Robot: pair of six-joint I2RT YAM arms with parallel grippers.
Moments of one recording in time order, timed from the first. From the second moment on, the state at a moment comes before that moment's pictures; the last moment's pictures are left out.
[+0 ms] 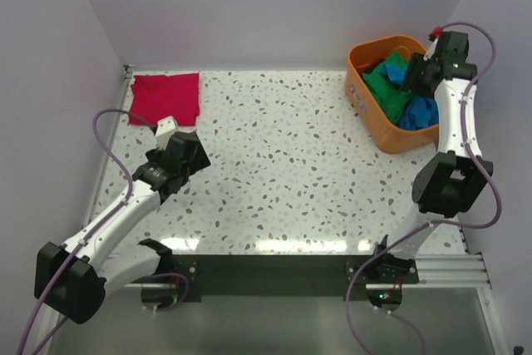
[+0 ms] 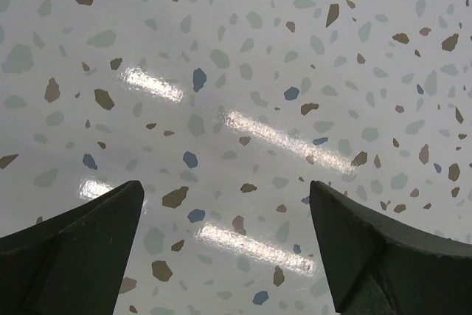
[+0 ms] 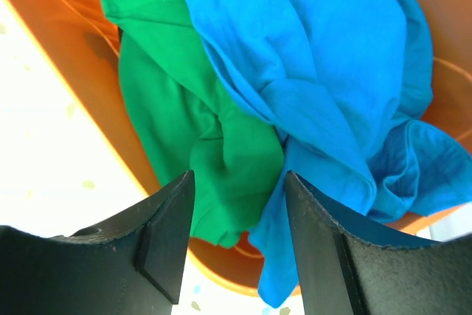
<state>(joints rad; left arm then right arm) -0.43 1.04 0.75 -0.54 -0.54 -0.72 -0.24 1.80 1.86 -0.86 -0.02 0.09</state>
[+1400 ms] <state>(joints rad) -0.43 1.04 0.74 -0.52 -0.53 -0.70 -0.23 1.74 1.96 -0.85 0.39 0.17</state>
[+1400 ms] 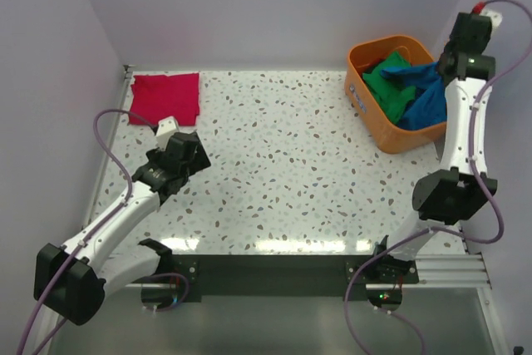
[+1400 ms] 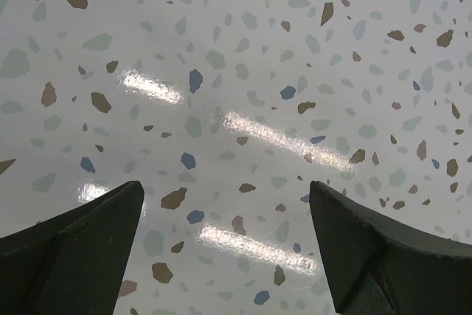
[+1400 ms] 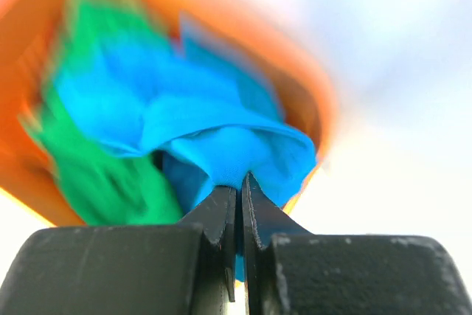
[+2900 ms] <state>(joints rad) -0.43 0.83 0.76 -0.73 -0.53 -0.81 0.39 1.24 1.24 -0.53 0.18 0.42</state>
